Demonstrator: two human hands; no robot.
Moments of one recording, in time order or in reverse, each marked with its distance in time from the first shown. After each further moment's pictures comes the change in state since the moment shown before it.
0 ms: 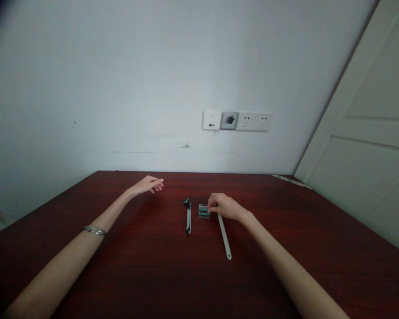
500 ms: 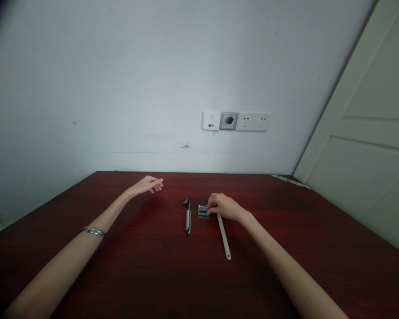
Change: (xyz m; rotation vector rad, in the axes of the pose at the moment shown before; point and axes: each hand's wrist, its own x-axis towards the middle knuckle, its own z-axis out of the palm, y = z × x) left_hand 0.000 0.002 0.000 -0.013 0.008 0.003; right_hand -0.001 -0.001 0.001 -0.050 0.007 0.027
